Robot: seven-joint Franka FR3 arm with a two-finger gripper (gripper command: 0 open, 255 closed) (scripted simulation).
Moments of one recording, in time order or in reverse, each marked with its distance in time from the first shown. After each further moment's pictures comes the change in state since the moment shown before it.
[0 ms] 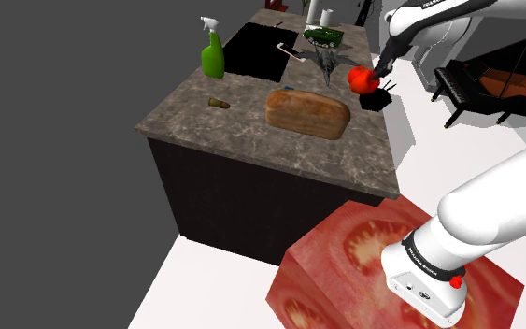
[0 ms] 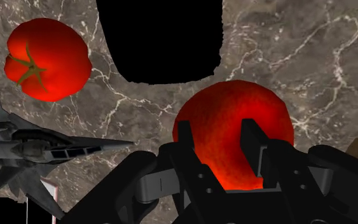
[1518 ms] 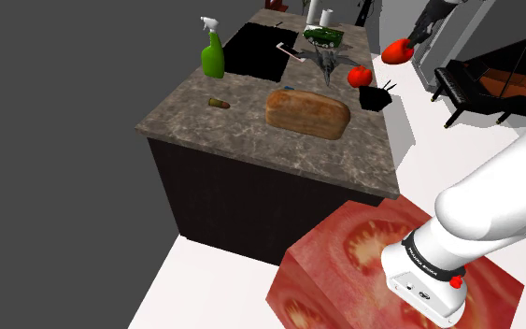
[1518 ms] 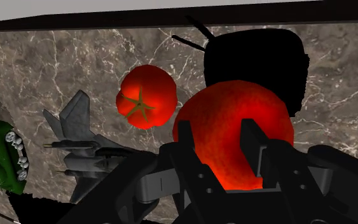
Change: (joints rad) arm -0.094 0.185 -0.117 0.476 0.188 -0.313 -0.294
